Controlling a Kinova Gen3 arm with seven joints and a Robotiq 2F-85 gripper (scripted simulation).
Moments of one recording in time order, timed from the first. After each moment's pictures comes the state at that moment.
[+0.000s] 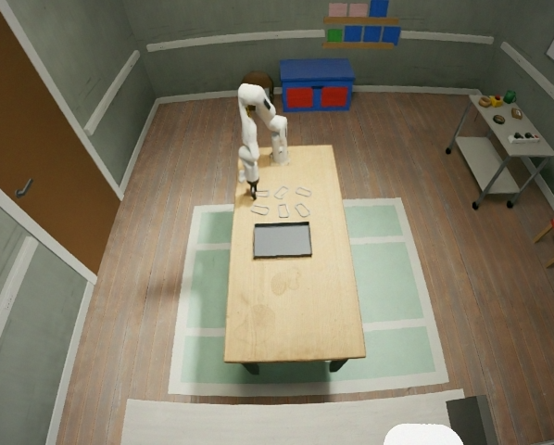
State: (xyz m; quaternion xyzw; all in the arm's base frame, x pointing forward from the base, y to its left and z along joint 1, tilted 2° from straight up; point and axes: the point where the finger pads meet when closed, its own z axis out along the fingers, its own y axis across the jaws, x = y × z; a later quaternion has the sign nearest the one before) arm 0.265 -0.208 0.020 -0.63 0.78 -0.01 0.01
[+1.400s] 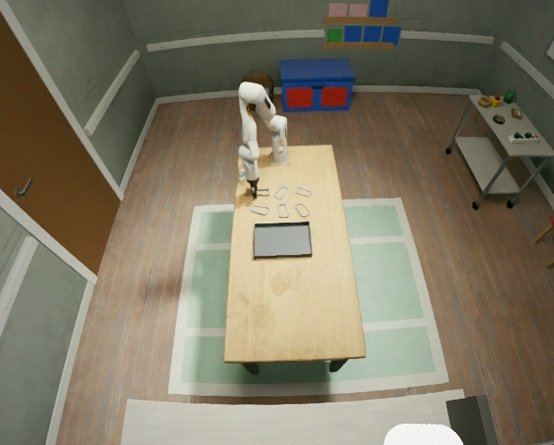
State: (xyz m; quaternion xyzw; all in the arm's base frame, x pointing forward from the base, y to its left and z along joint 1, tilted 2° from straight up) arm 0.260 -0.205 0.026 -0.63 0.78 0.00 0.01
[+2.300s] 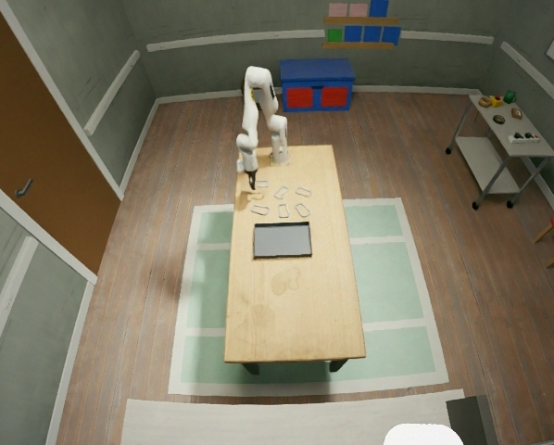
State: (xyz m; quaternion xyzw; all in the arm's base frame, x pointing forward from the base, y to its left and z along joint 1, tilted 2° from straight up) arm 0.261 -0.207 0.102 -0.63 0.78 -0.01 0.01
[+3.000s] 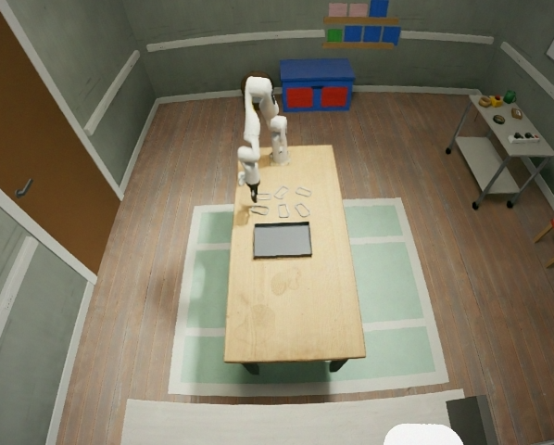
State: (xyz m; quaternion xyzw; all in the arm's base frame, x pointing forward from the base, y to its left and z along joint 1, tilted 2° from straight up) arm 0.361 -0.212 0.108 -0.63 0.78 -0.01 0.01
